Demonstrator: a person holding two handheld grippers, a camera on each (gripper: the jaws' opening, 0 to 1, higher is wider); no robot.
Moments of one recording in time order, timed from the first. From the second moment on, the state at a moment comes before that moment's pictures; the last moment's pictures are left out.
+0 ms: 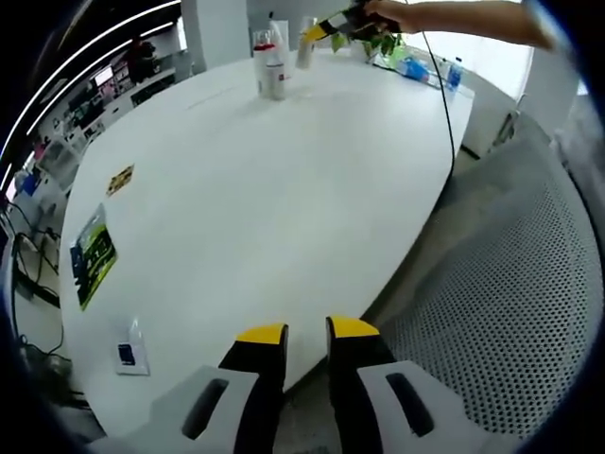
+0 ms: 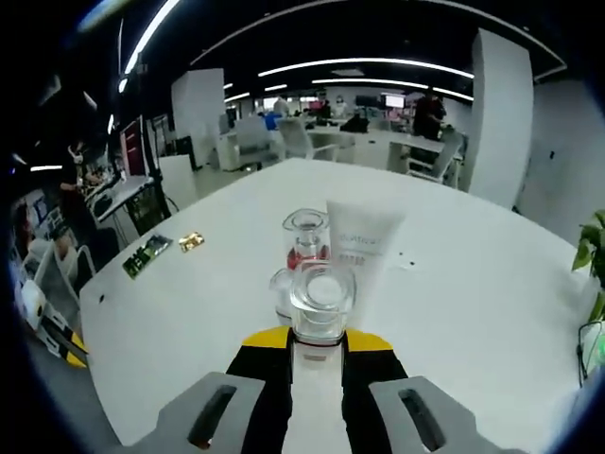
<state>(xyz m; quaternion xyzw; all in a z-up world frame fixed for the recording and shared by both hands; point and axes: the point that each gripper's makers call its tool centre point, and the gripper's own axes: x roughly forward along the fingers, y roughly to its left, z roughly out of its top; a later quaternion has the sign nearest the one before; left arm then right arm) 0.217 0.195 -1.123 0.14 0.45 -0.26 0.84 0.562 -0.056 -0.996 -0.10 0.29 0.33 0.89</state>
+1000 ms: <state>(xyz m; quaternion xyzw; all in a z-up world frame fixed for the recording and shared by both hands) 0.215 0.188 -1.127 0.17 0.46 -0.27 0.83 0.597 -0.073 -1.017 -0.11 0.34 0.33 0.87</state>
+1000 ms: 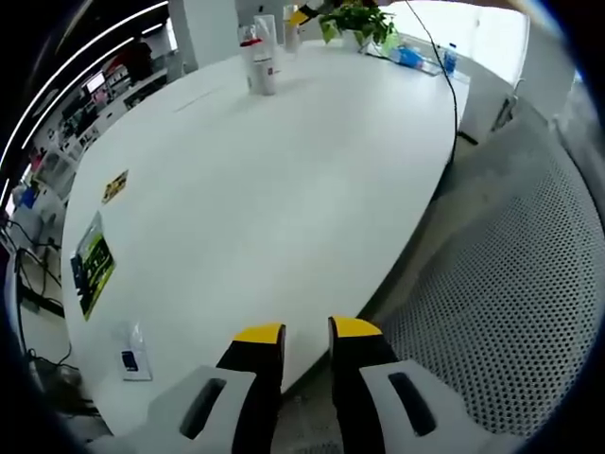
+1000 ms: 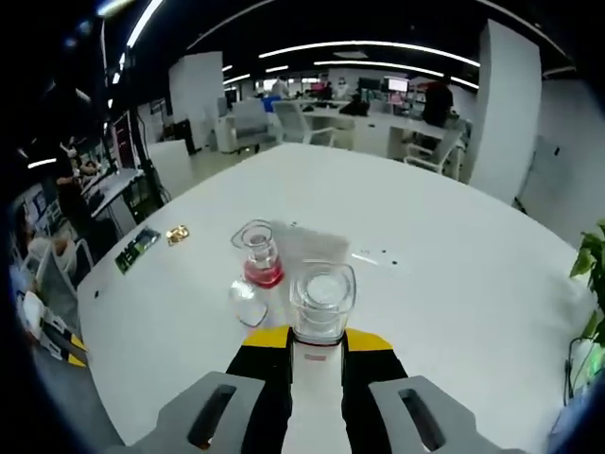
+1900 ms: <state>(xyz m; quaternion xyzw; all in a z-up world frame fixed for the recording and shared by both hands) 0.212 0.188 -1.133 0.16 0.48 -0.27 0.82 0.600 -0.056 -1.072 -0.13 0.32 0.28 0.90</state>
